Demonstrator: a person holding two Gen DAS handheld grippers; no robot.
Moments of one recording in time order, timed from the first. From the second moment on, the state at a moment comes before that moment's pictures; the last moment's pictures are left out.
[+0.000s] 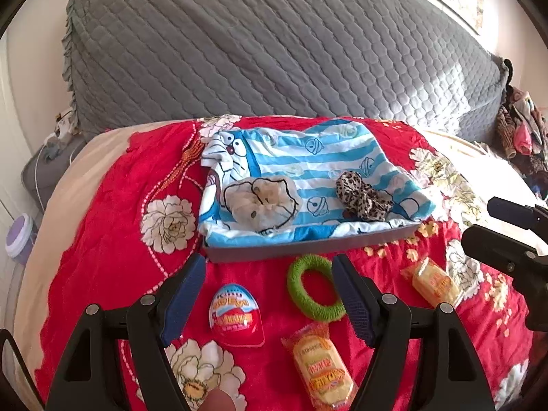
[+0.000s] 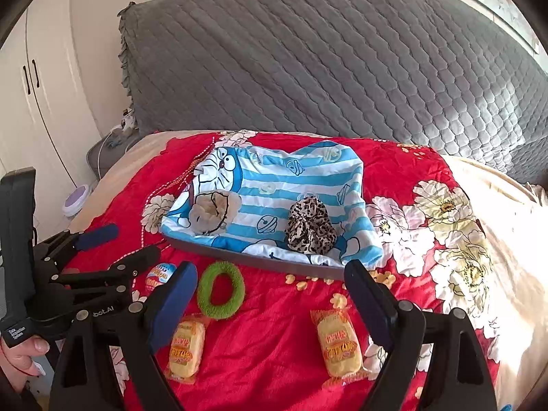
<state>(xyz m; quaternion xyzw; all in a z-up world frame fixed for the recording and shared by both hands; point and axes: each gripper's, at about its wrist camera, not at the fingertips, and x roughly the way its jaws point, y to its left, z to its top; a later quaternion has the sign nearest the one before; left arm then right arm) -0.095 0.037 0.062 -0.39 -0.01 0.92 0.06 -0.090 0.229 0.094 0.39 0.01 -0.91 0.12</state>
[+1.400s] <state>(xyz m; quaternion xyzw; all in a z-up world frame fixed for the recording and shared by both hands) -0.013 0.060 0.067 -0.40 -0.02 0.92 0.07 -0.005 0.261 0.091 0.40 0.03 -0.91 0.12</state>
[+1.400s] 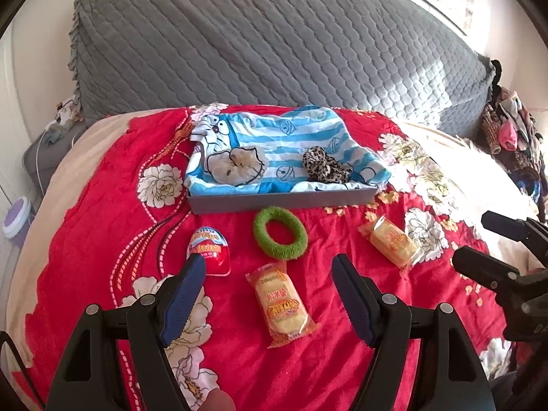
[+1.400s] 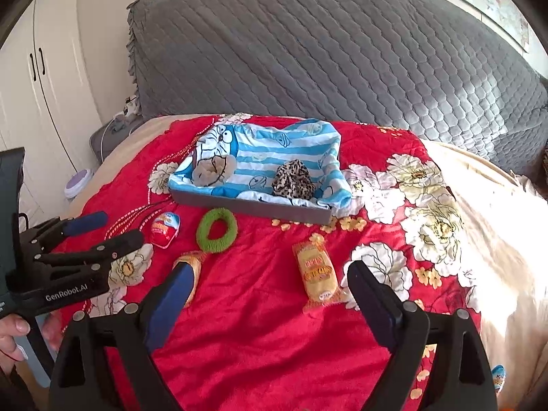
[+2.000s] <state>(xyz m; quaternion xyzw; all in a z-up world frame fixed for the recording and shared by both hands) 0.008 0.081 0.036 -0.42 0.00 0.90 0.08 0.009 0.273 0.074 0.41 0.03 -0.90 0.11</state>
